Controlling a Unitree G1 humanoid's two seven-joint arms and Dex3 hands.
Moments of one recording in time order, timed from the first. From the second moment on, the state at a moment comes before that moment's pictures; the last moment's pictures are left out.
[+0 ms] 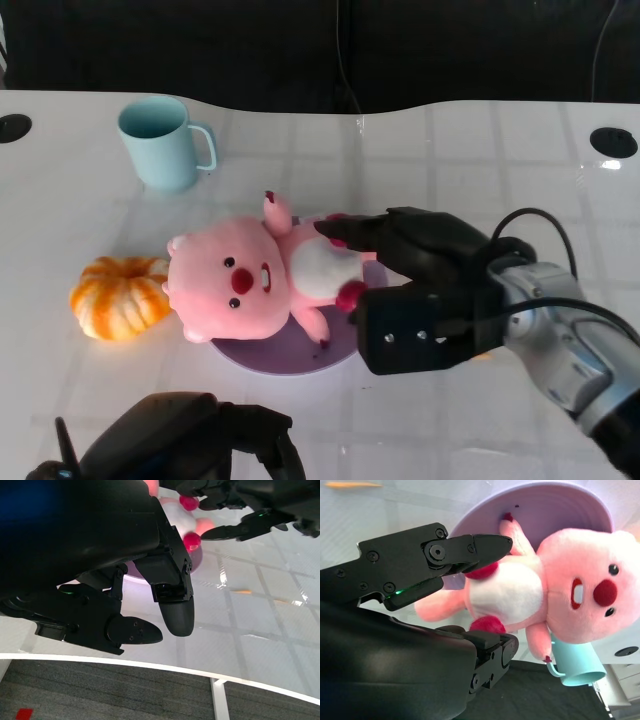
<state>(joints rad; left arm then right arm) 0.27 0.44 -0.24 -0.52 0.47 0.02 -0.40 -0.58 -0.20 0.52 0.31 -0.63 0.02 0.31</state>
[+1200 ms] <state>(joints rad) 0.23 0.43 -0.24 -0.48 0.49 0.00 -0.40 0.20 -0.33 0.07 -0.39 -0.17 -0.05 0.29</state>
